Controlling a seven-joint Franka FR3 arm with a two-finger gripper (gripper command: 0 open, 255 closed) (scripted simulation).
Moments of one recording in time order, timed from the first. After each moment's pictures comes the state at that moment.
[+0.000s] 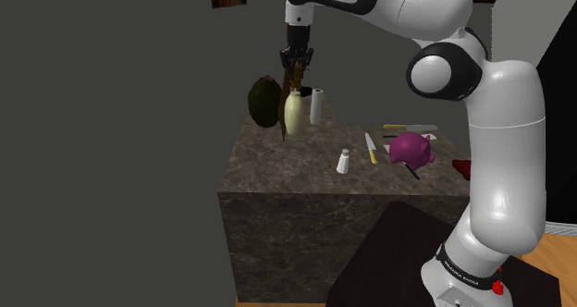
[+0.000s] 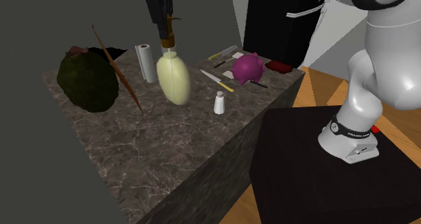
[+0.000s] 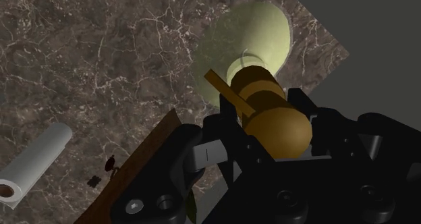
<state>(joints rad) -0.05 0.43 -0.05 -0.96 0.04 1.39 0.01</state>
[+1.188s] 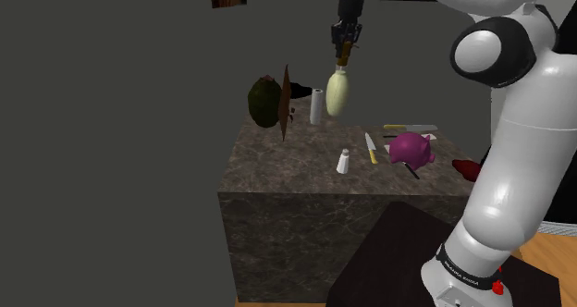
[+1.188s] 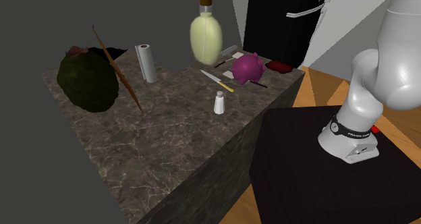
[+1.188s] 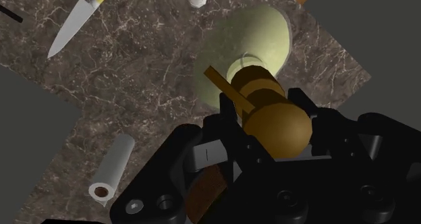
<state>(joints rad) -0.21 0.18 -0.13 -1.12 0.04 1.29 -0.21</state>
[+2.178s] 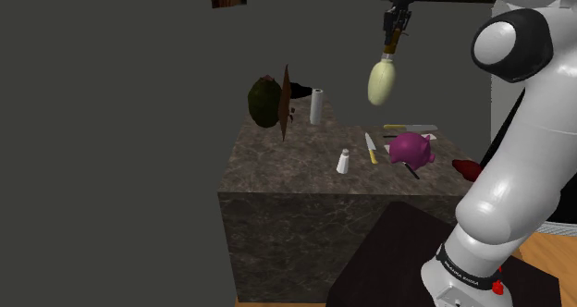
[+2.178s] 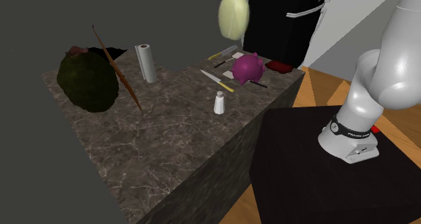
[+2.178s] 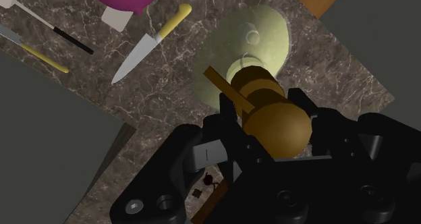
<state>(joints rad) -0.37 0.08 -0.25 -1.13 0.04 1.20 -0.50</state>
